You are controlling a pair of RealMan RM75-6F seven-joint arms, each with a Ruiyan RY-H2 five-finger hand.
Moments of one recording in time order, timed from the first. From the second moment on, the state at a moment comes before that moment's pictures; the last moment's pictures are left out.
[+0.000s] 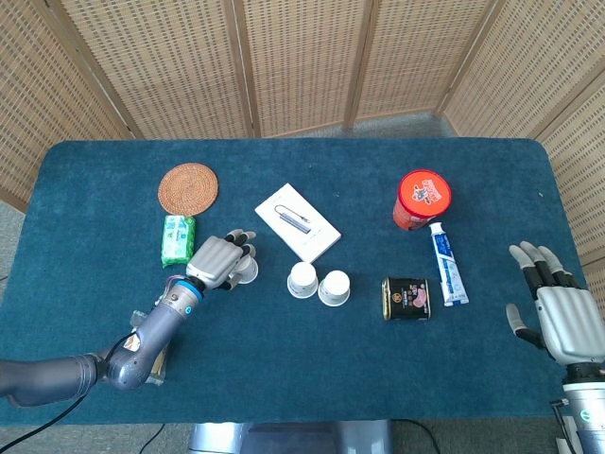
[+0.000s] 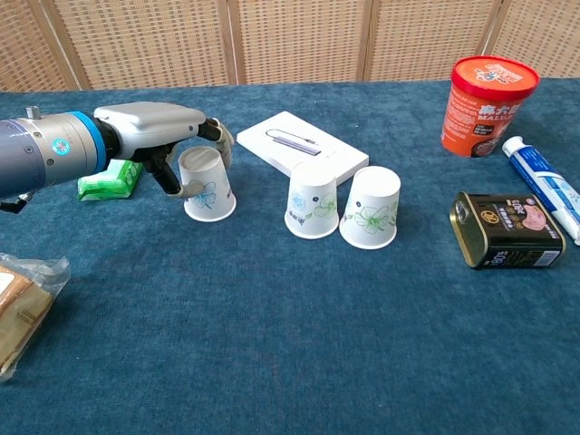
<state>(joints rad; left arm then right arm) -0.89 -1.55 -0.12 -1.44 0.98 0.85 0.43 0.18 -0.78 0.11 -2.12 -1.34 1.38 -0.20</state>
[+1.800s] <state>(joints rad) -1.10 -1.50 -0.24 -1.68 0.89 0.83 0.45 0.12 -0.75 0.09 -2.08 -1.37 1.42 -0.11</state>
